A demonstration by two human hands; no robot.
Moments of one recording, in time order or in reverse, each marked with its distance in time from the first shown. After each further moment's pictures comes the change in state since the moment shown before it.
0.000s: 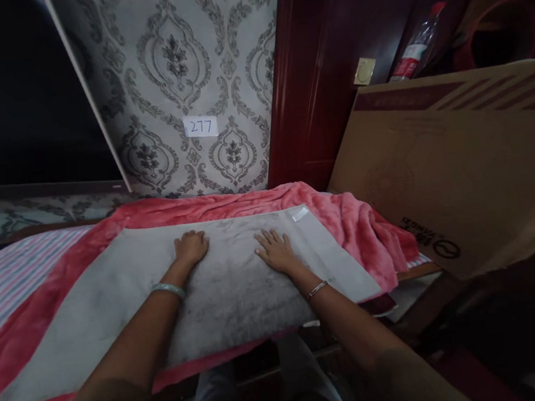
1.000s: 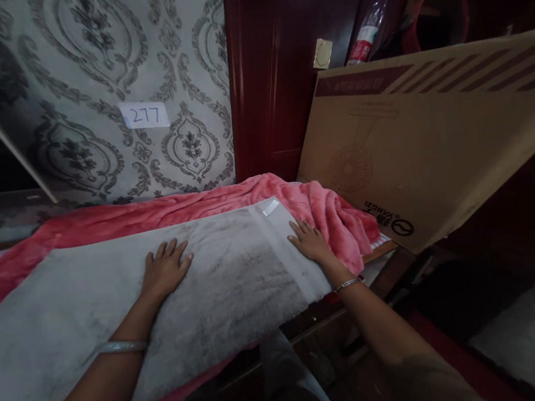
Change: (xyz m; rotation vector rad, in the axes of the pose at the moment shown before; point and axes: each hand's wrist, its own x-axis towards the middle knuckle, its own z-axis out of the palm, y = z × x) left_hand -0.017 0.027 0.024 0.075 -0.038 0.164; right_hand -0.056 0.163 -0.013 -0.056 0.046 0.393
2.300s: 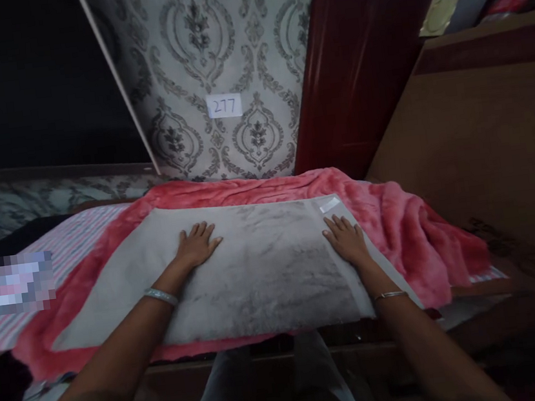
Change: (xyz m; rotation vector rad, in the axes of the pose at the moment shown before) left_hand -0.035 -0.058 -0.015 0.041 -0.158 -0.181; right_hand 0.022 -0.047 0.019 -0.035 0.098 -0.163
